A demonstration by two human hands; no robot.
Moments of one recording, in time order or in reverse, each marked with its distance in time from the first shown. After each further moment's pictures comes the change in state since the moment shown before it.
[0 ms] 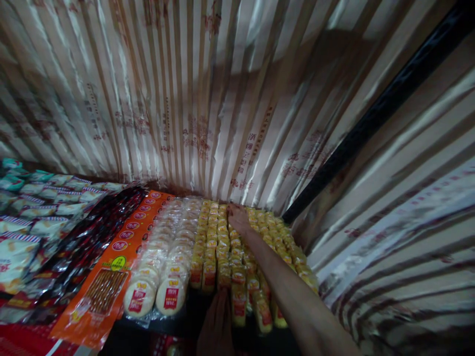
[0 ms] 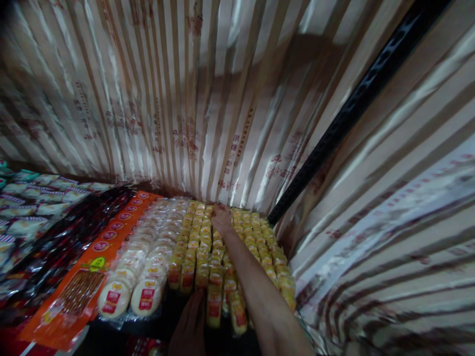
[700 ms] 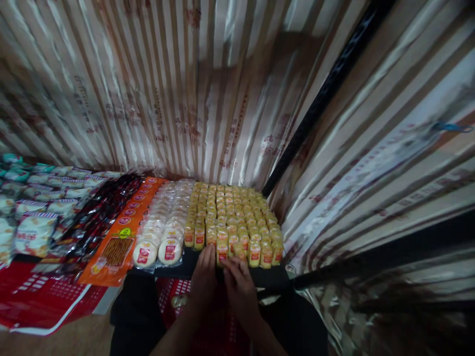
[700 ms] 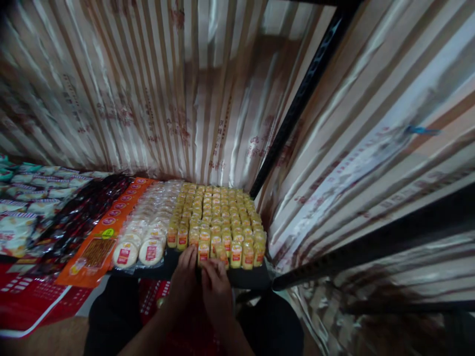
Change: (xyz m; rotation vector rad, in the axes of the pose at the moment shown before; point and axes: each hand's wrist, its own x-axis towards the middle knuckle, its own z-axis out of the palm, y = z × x) left_hand 0.004 -0.011 -0.019 -0.127 -0.115 0.085; right_hand -0.297 -0.024 -0.060 0.345 0.192 -0.105
